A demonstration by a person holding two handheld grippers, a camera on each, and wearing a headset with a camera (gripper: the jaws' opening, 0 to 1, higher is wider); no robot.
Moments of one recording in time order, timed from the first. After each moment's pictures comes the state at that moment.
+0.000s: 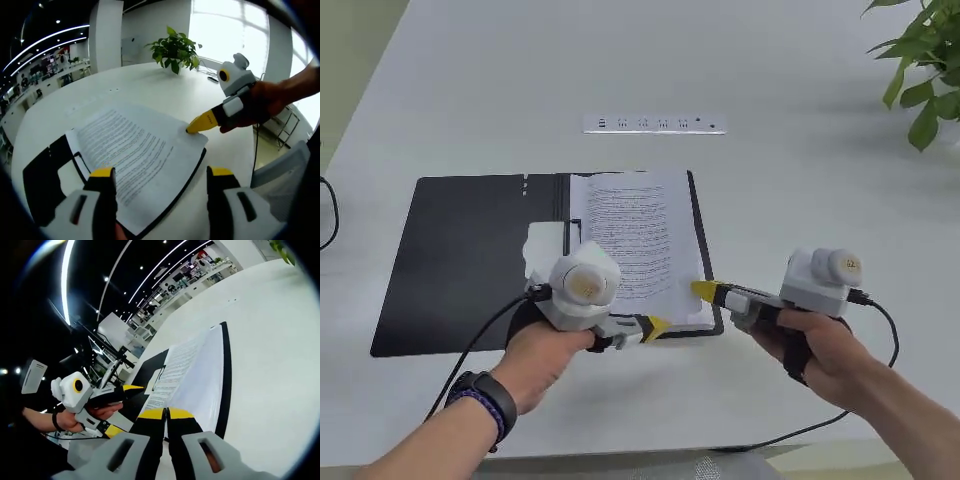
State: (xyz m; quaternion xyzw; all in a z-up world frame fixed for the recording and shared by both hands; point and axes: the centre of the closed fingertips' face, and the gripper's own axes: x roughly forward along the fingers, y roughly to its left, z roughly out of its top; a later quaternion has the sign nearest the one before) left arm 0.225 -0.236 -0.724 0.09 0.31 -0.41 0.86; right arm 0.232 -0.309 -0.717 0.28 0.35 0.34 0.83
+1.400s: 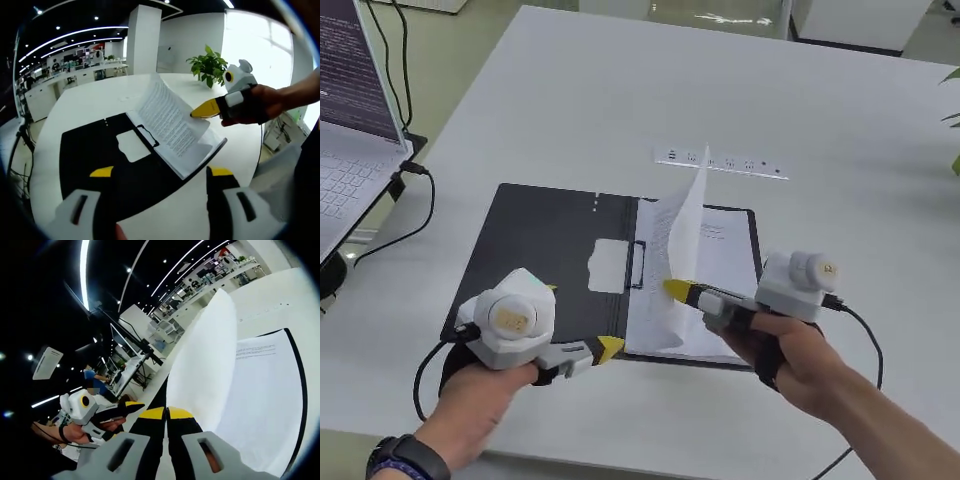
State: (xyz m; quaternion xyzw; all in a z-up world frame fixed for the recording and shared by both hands) left arm 0.198 -0.081 -0.696 0.03 0.29 -0.28 0.91; right arm 0.241 -0.166 -0.669 0.26 0.32 0.44 0.80
